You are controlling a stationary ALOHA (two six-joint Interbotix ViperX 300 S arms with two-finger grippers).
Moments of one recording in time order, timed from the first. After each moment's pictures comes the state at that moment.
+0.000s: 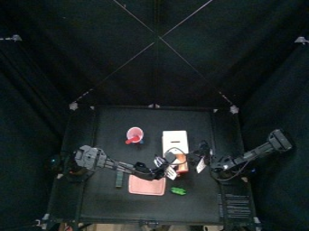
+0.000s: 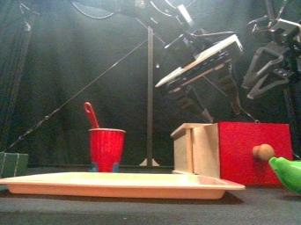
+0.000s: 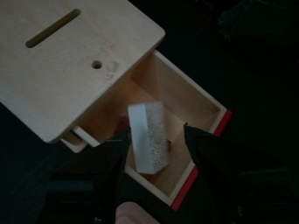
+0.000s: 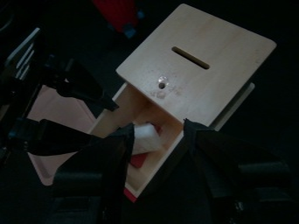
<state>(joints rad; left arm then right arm) -0.17 0.47 -0.10 0.92 0.72 -1.59 0.45 -0.75 1.07 -1.09 0.88 1.86</state>
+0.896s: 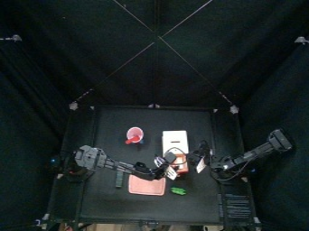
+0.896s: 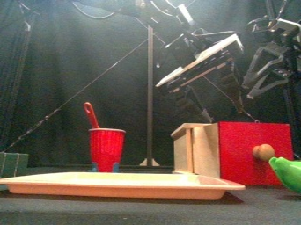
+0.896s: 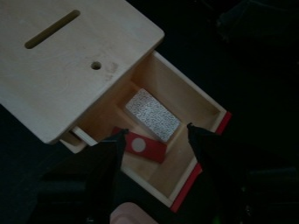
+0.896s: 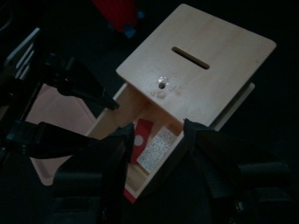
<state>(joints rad) -0.17 0.47 -0.10 0.93 0.72 -1.59 0.45 -0.75 1.07 -1.09 0.88 1.86</state>
